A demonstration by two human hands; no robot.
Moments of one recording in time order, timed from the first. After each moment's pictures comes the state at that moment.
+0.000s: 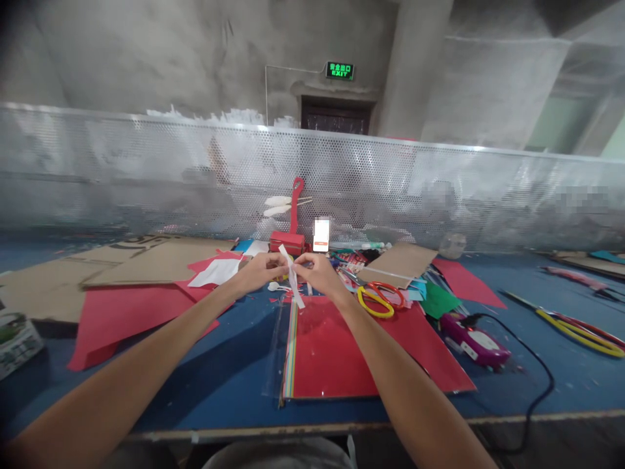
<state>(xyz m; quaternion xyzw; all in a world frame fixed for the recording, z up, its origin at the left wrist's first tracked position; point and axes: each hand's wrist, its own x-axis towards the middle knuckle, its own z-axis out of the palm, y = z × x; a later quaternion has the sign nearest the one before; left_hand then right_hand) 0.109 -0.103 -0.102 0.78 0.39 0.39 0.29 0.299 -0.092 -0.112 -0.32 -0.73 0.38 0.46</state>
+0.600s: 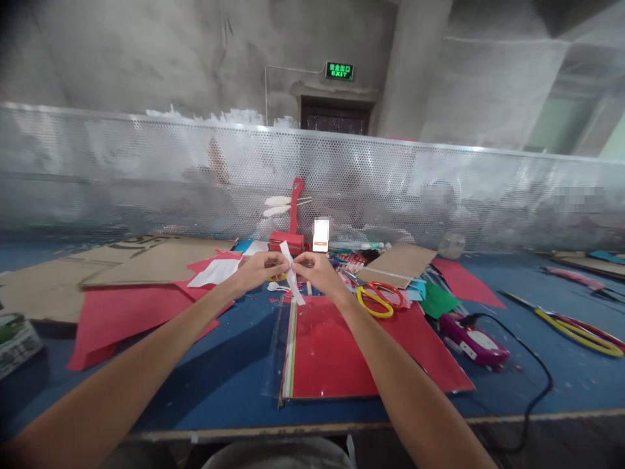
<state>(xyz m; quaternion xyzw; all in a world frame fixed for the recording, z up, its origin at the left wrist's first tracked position) 0.107 -0.105 -0.099 0.77 0.36 0.40 0.32 0.297 -0.101 -0.106 -0.32 -0.70 0.44 0.46</state>
